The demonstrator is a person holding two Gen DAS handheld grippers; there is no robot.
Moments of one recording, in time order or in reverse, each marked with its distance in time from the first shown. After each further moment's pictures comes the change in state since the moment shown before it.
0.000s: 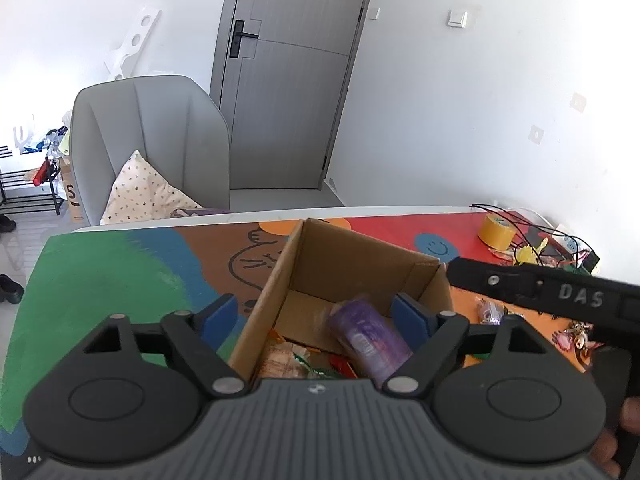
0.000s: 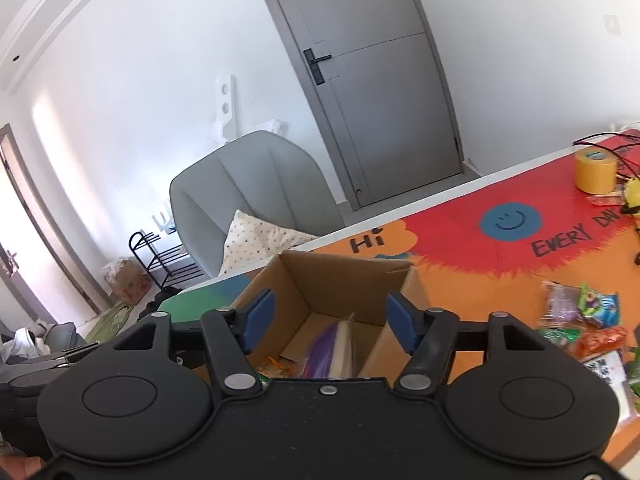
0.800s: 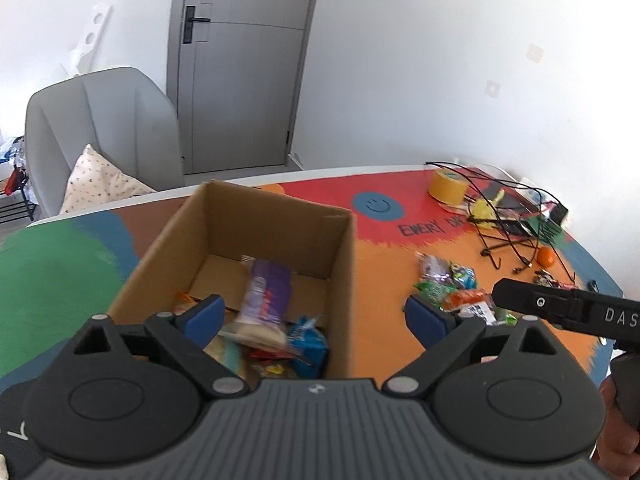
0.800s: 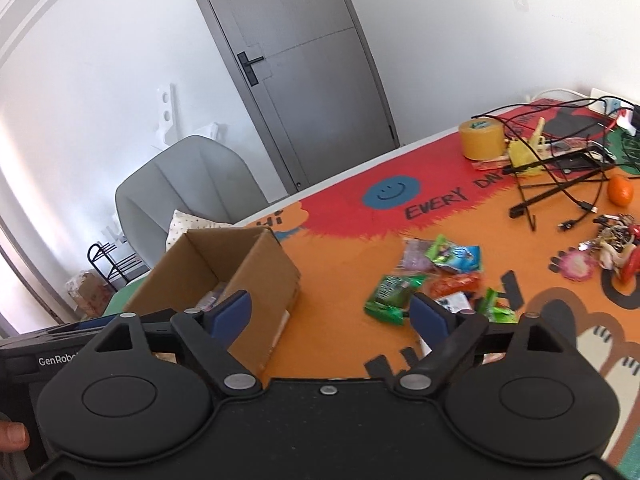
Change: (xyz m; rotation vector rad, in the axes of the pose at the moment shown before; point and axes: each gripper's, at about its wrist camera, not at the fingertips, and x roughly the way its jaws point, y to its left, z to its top) left arm 0.001 -0.076 -0.026 0.093 0.078 -0.070; right arm -0.074 -0.082 -0.028 0.091 0.016 -0.137
